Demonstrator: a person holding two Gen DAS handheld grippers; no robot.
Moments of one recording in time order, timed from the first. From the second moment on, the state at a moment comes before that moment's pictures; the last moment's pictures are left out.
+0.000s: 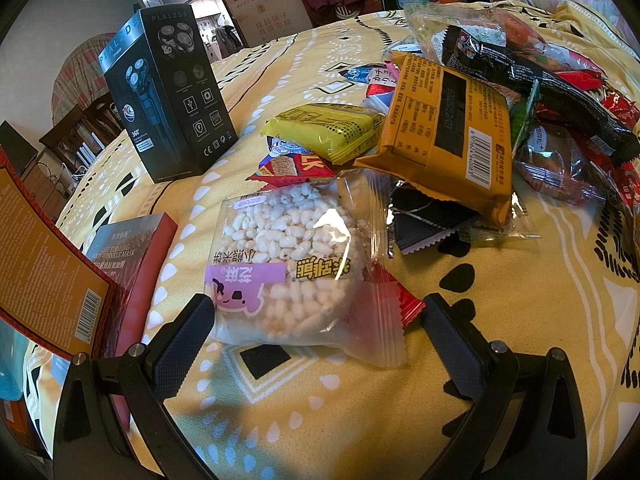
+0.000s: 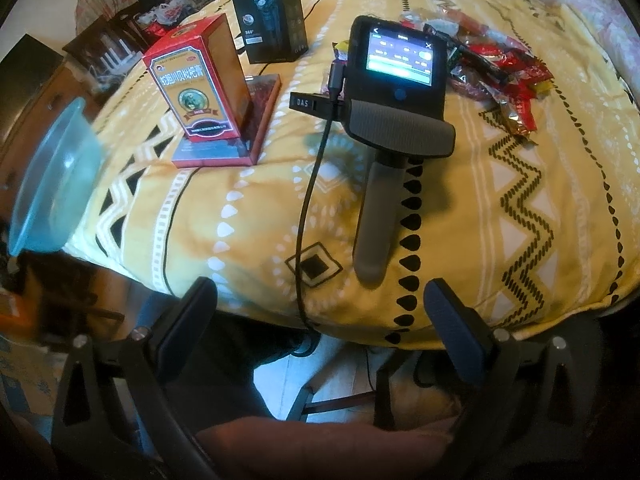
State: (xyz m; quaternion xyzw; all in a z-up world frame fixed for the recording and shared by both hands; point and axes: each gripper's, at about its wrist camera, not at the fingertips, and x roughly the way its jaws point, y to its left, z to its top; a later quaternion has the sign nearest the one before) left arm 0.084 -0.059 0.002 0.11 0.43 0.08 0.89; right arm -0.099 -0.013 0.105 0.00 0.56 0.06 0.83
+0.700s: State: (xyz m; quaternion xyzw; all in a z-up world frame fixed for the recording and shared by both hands) left arm 0.084 -0.059 0.001 0.11 0.43 0.08 0.89; right arm -0.099 -0.012 0.110 0.01 0.54 0.07 0.84
